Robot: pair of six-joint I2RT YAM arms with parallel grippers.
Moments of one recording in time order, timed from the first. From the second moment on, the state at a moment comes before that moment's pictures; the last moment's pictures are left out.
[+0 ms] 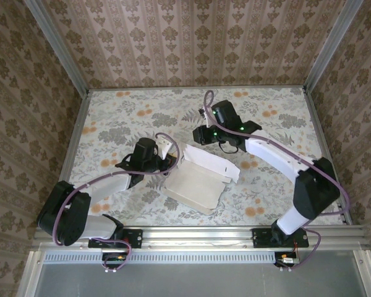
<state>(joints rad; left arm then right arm) -0.59 1.33 0.58 0.09 0.29 -0.04 0.55 1.61 1.27 -0.41 -0.32 0.36</state>
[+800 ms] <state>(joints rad) -0.58 1.33 0.61 0.04 0.29 -0.01 0.55 1.79 1.32 -0.33 -0.49 0.35</state>
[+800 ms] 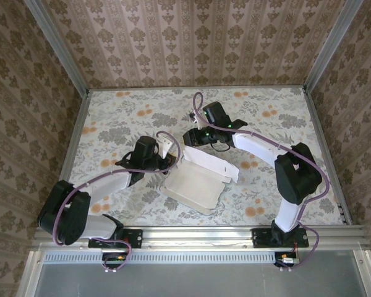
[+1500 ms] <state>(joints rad) -0.58 1.35 0.65 0.00 0.29 -0.01 0.56 1.80 1.32 -0.33 -0.44 0.26</state>
